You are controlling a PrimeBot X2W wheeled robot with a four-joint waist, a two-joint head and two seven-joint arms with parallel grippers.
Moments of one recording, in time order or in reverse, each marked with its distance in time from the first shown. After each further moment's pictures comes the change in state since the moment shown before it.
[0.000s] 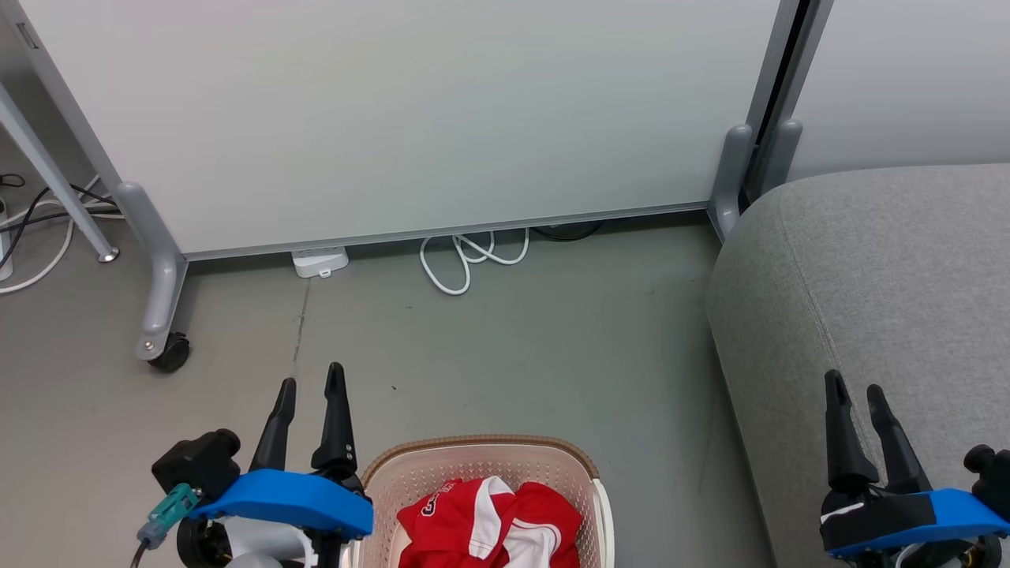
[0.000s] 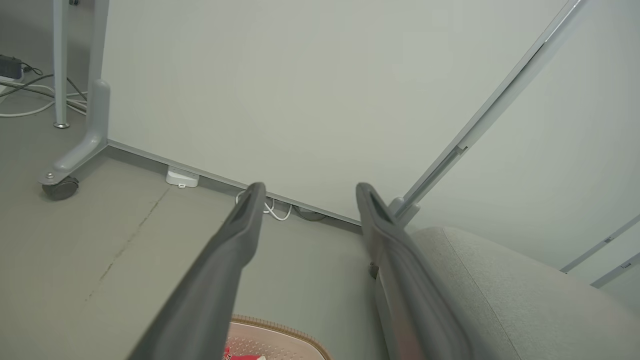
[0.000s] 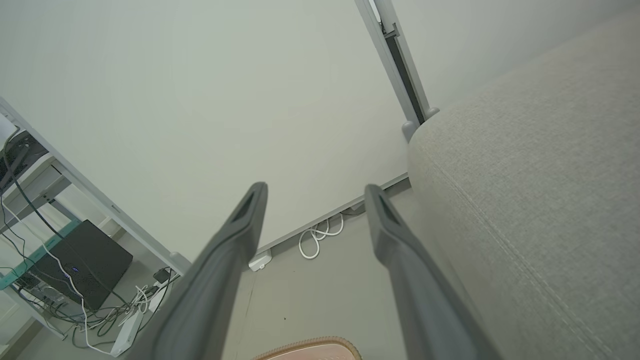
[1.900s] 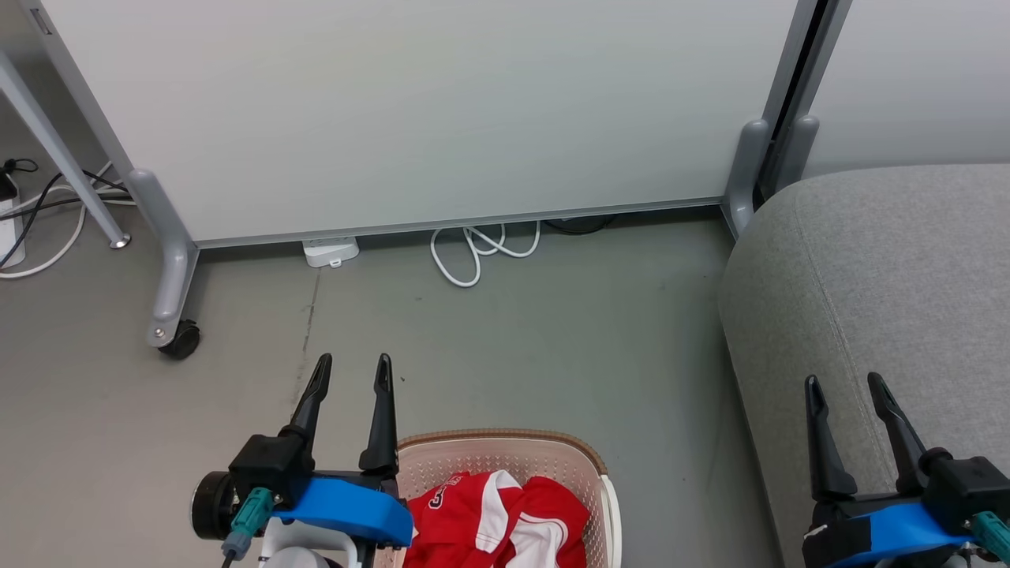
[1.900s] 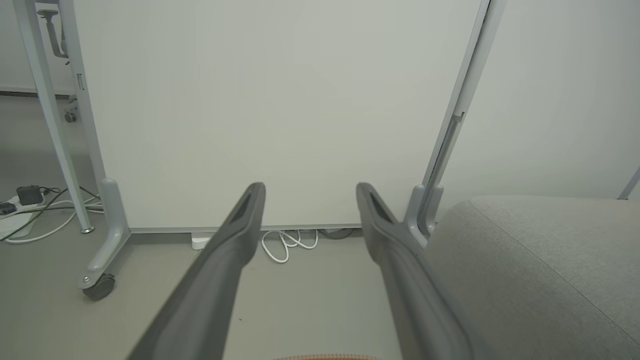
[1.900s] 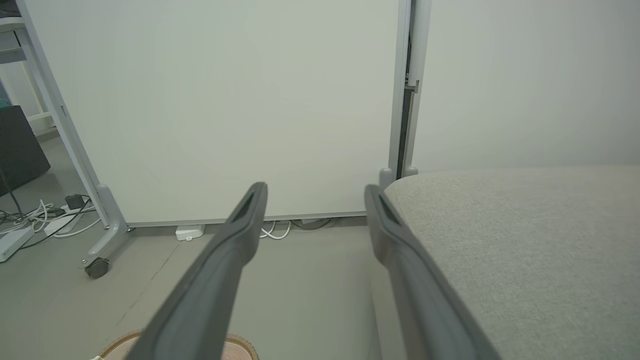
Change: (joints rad) left arm -0.024 -0.001 -0.088 0.027 0.344 0.013 -0.123; right arm 0.011 -0.007 0.003 -0.007 -0.480 0.001 -0.123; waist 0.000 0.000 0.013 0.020
